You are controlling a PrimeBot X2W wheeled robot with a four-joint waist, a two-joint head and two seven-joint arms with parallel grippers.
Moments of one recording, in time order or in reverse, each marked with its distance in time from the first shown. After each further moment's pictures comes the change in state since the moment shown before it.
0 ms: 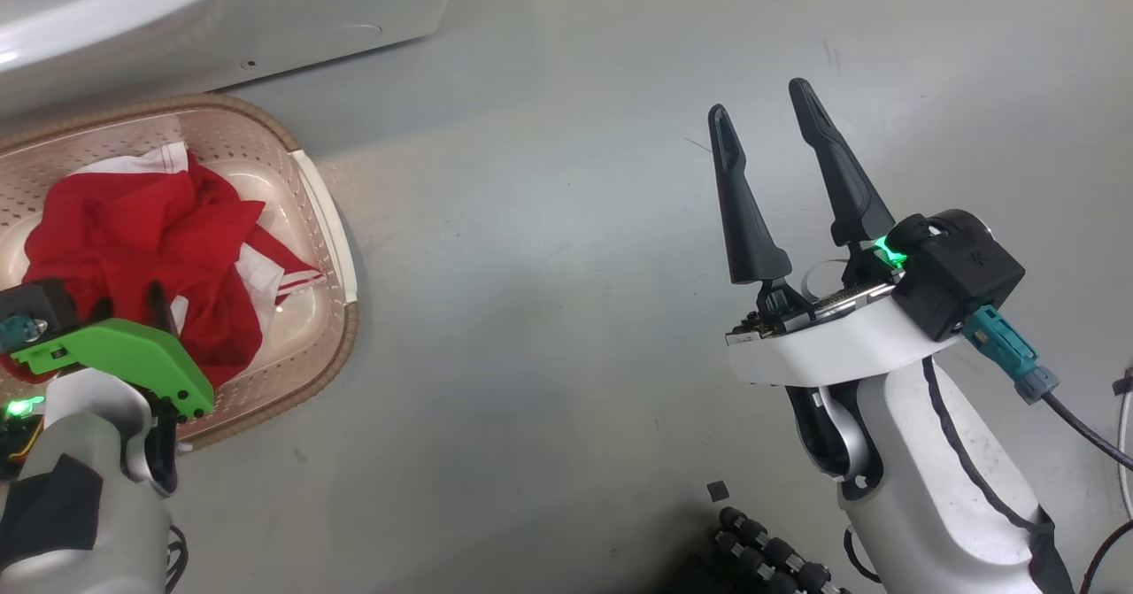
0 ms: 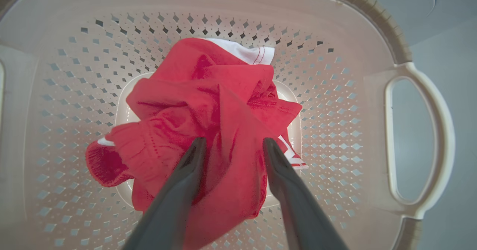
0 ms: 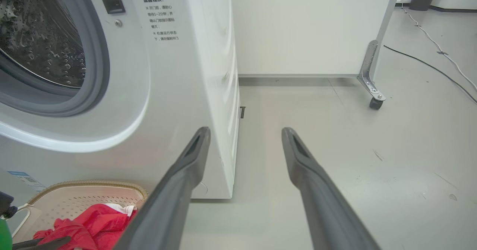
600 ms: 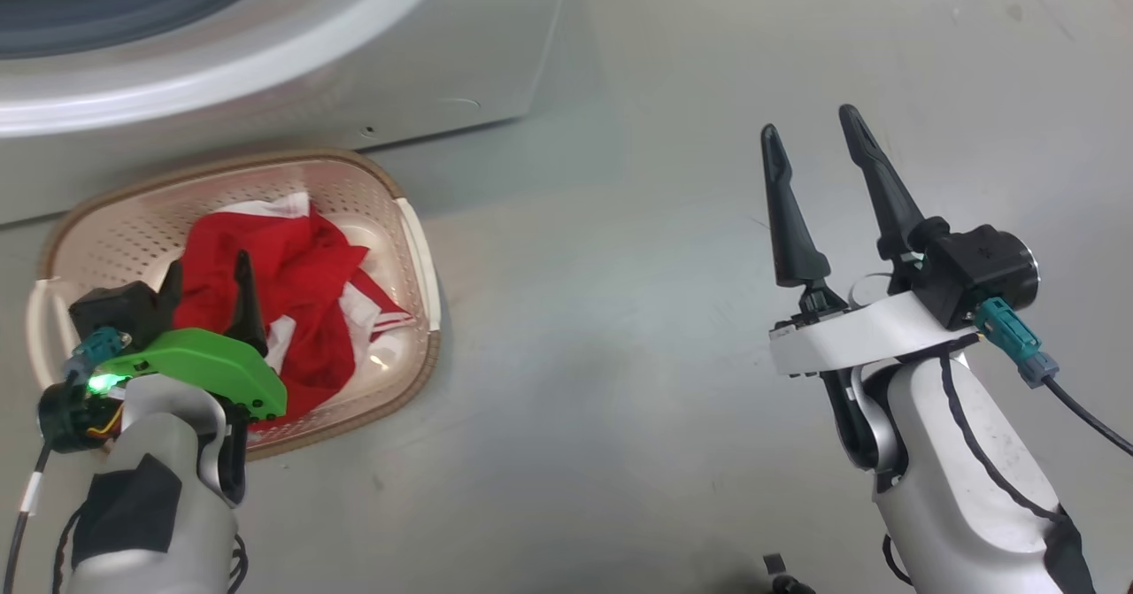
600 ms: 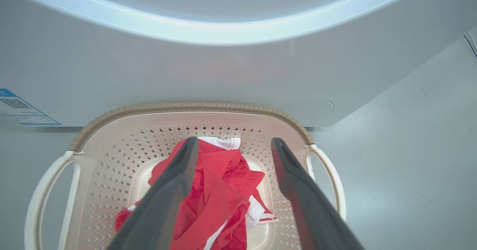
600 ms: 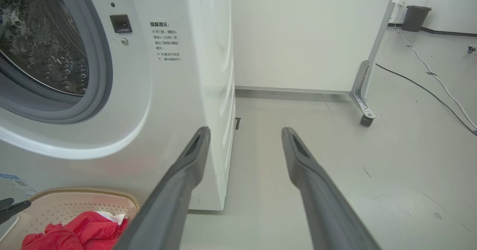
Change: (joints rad) left arm 0.006 -0.071 -0.073 0.010 0.035 -0.083 -0.226; right arm 0.004 -0.012 -0.084 0.124 -0.071 0.001 0.000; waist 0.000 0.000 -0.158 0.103
